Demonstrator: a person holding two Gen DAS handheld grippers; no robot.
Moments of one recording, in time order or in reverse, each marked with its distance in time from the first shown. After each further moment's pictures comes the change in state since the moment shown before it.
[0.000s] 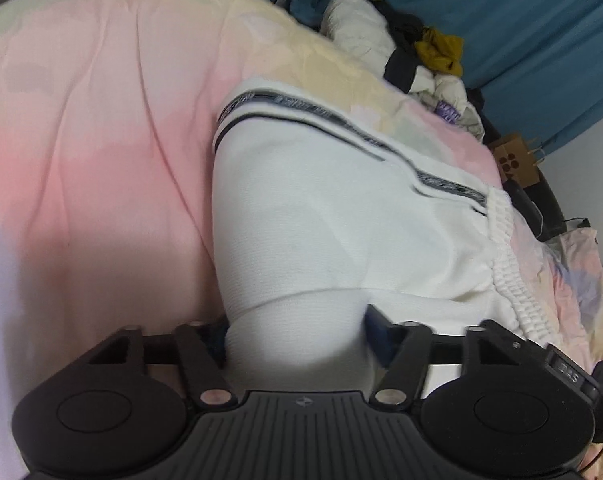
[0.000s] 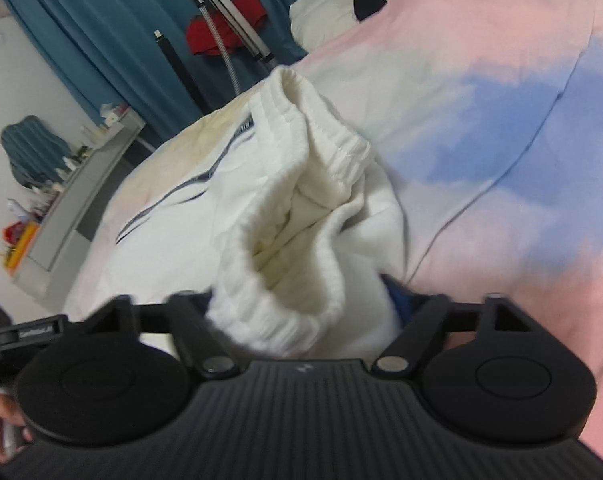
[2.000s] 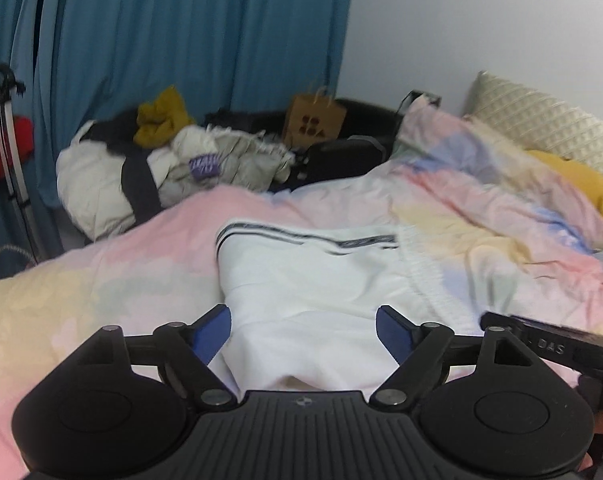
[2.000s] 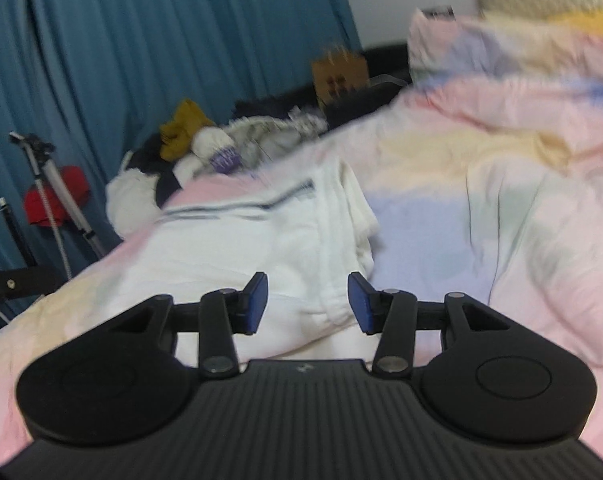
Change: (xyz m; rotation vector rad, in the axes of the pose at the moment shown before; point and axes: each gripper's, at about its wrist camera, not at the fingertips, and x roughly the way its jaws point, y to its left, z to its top) left arm -0.013 -0.310 -0.041 0.832 -0.160 -0.220; right arm -0.195 -0.071 0.020 0.145 -0.480 -0.536
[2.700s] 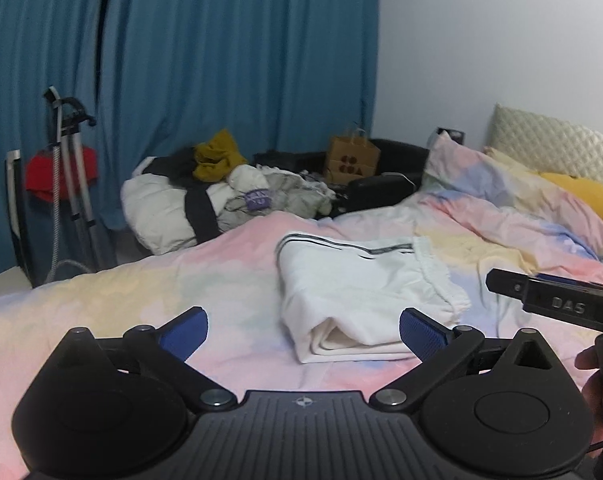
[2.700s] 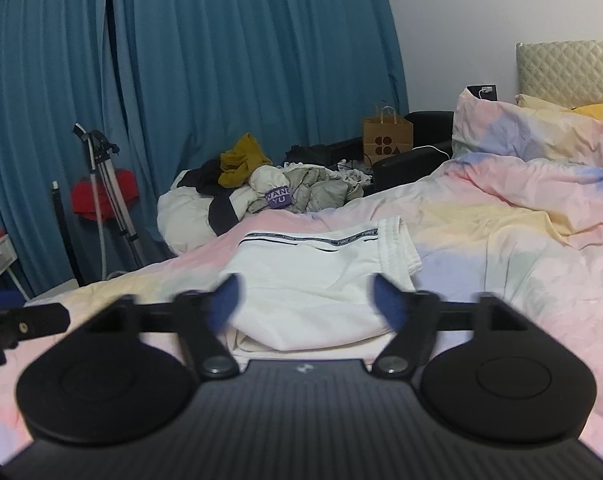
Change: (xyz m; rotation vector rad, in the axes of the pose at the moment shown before) left arm -0.149 -0.009 -0.070 -0.022 -0.120 0.155; right arm -0.099 0.063 -0.020 -0.147 -0.138 0.069
